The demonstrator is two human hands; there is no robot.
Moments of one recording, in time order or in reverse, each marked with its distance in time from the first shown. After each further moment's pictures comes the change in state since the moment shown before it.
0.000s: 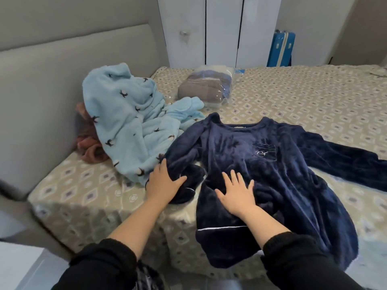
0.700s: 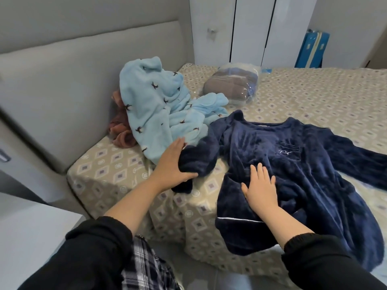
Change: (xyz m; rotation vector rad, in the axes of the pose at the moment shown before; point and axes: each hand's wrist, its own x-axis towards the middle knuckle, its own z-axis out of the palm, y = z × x) left_hand -0.013 -0.039 -0.056 -0.234 -0.056 0.398; right_hand -0.016 -0.001 0.004 -0.138 0.267 0.033
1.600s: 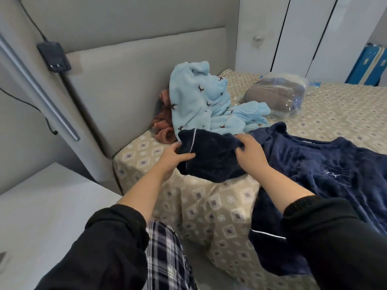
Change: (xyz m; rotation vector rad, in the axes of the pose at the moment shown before) left_hand -0.029 -0.043 -0.080 -0.866 0.261 -0.436; right_hand 0.050 -0.146 -0.108 0.787 0.131 -0.409
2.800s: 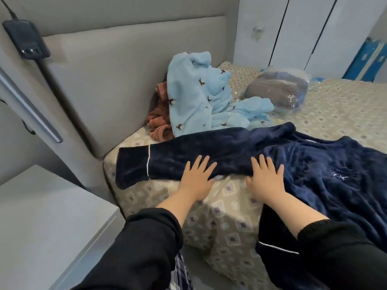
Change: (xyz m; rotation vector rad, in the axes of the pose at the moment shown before) left_hand 0.045 -0.103 0.058 1.581 -0.261 0.242; right_hand -0.025 0.083 0.029 -0.800 -0.356 0.249
